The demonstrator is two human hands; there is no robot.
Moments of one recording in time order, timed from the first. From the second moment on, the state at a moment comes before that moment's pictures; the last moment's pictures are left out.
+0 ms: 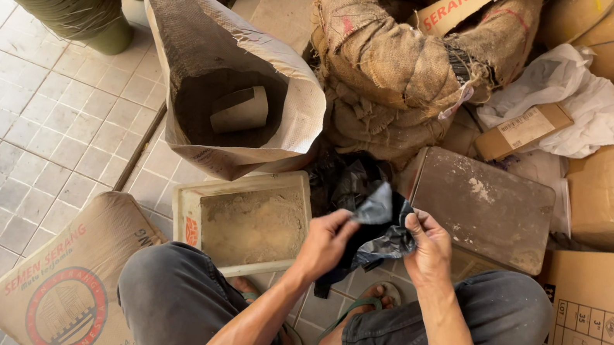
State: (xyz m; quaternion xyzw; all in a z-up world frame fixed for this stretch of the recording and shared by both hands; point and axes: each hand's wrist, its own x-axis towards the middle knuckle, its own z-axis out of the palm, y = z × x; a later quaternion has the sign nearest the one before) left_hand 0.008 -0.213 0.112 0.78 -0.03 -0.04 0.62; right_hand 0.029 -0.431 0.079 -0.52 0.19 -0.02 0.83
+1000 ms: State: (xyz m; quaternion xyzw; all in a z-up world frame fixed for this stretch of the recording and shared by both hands) left_hand 0.013 -0.202 0.211 0.59 0.03 -0.41 0.69; right_hand -0.070 -0.404 0.221 -0.78 -0.21 0.25 0.53
